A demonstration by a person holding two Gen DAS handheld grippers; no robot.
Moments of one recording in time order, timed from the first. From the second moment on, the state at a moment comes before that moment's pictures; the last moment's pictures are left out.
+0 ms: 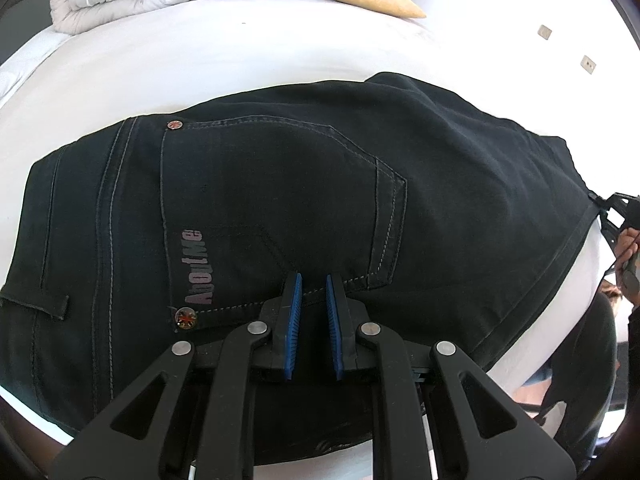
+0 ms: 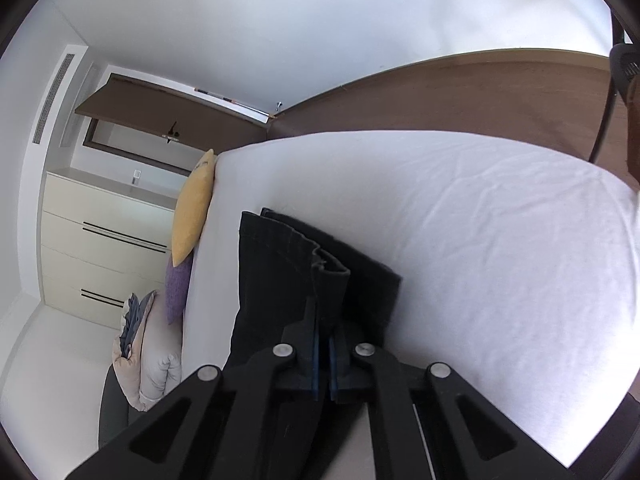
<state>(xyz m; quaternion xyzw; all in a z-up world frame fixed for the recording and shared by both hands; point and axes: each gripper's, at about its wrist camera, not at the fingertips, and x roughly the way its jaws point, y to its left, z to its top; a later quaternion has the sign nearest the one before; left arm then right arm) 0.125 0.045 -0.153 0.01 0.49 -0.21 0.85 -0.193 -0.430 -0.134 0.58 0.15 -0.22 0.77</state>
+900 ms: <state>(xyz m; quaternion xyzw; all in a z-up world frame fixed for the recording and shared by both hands) 0.111 0.054 -0.154 0.02 0.47 -0.21 0.86 -0.208 -0.440 -0.144 0.58 0.15 -0.22 0.77</state>
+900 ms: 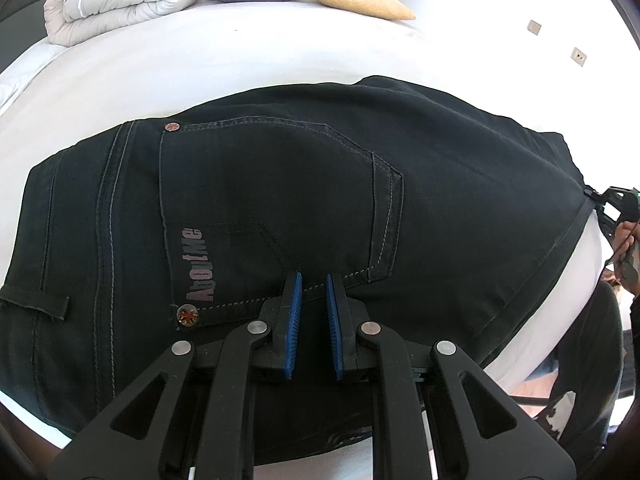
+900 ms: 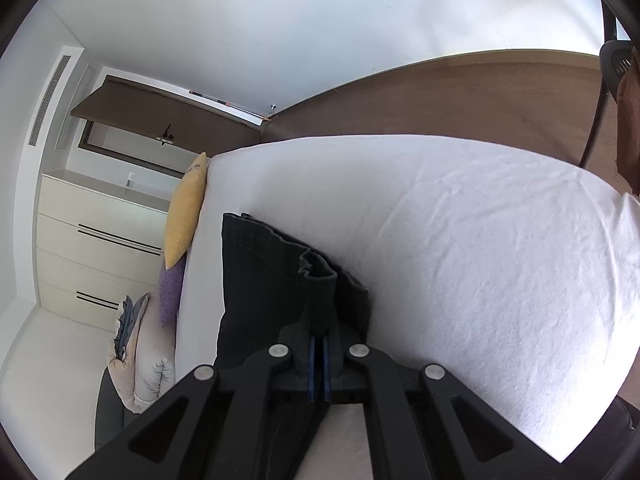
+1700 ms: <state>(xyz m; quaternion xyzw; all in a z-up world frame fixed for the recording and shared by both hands) 0.099 0.066 -0.158 -0.02 0.45 -0.22 0.87 -0.237 -0.388 -0.085 0.52 0.15 -0.23 0.81</state>
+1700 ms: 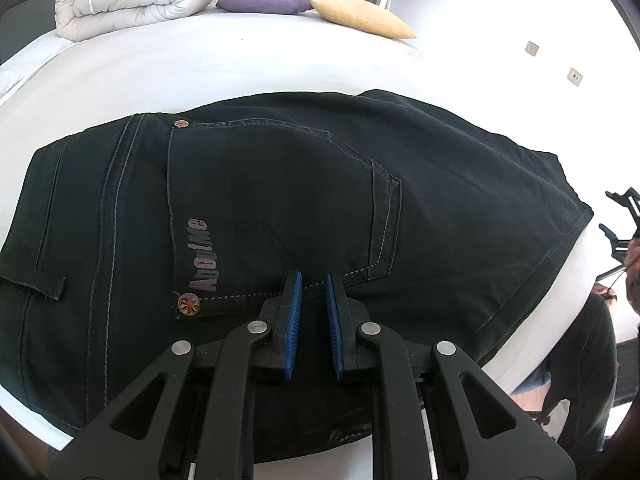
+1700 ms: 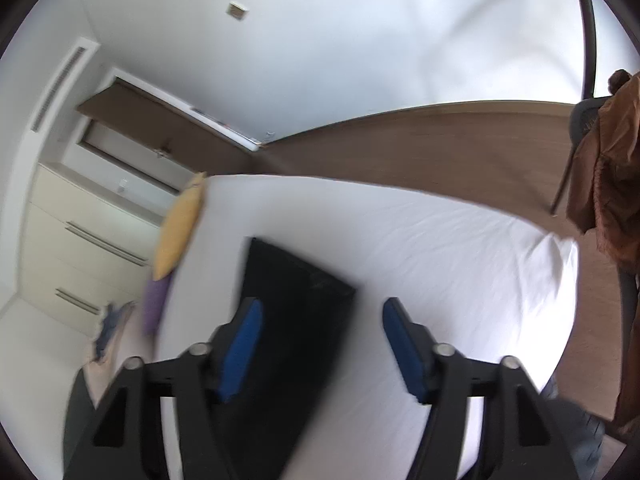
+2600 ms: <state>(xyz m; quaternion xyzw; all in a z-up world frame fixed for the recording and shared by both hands) 0.083 0.067 -0.137 -0.01 0.45 -0.21 0.87 -0.082 -0.172 -0.151 0.36 0.47 0.08 0.80</state>
